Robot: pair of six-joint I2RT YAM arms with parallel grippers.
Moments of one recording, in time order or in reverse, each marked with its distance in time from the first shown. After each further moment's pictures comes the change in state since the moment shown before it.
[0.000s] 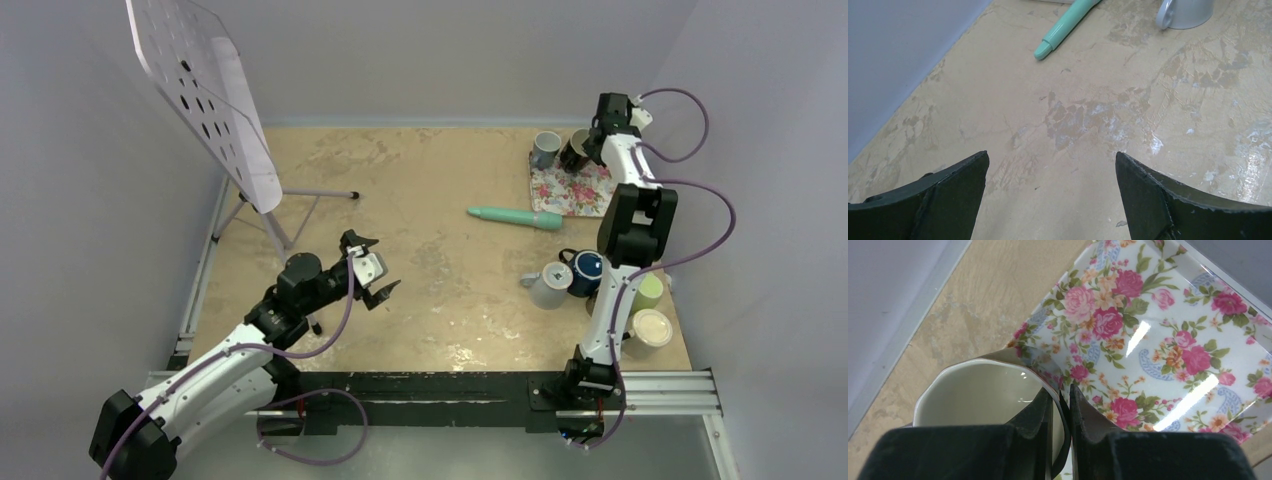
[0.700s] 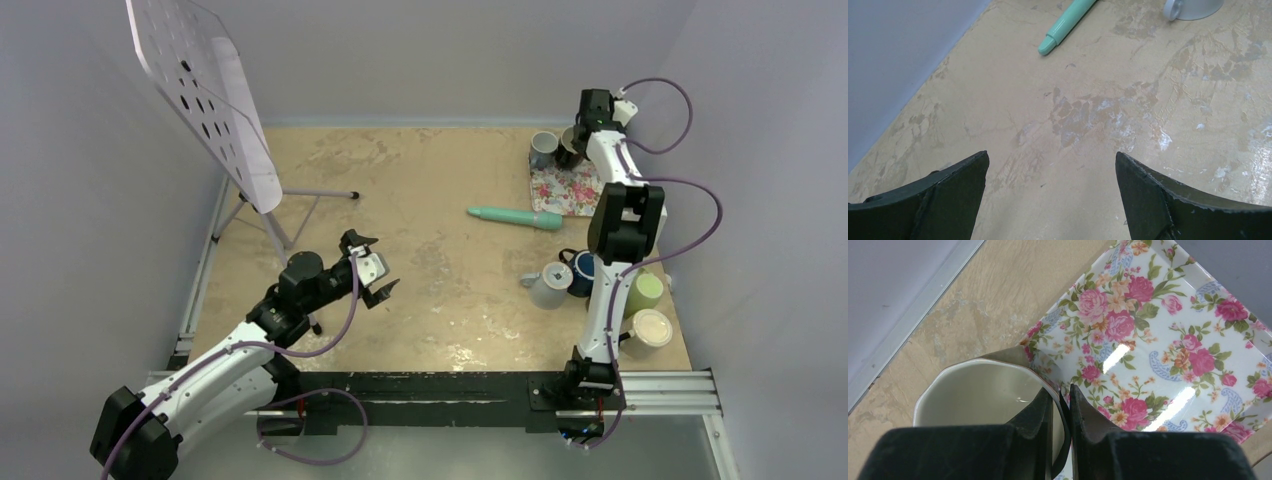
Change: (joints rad) left arm 0.007 0.022 0.000 0.008 -0.010 0.034; right arm 0.064 0.048 0.073 -0.007 0.110 -0.034
